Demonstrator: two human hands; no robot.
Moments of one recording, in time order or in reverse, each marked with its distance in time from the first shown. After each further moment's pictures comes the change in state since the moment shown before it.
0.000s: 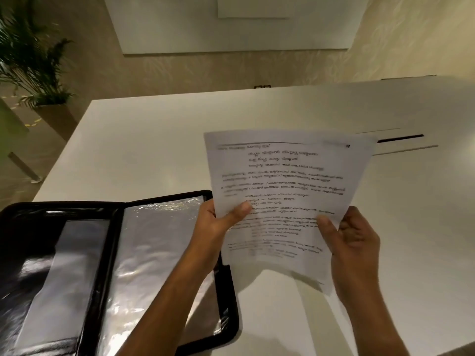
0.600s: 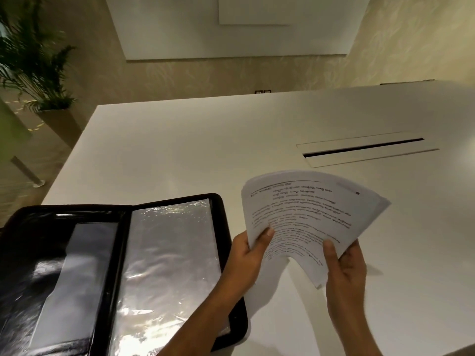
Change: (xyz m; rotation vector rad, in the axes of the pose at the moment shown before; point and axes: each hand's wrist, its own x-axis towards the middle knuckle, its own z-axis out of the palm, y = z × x) left_hand -0.030 -0.062 0.026 -0.008 -0.010 -0.108; right_hand -0.036 0.049 0.002 0.061 0.101 0.030
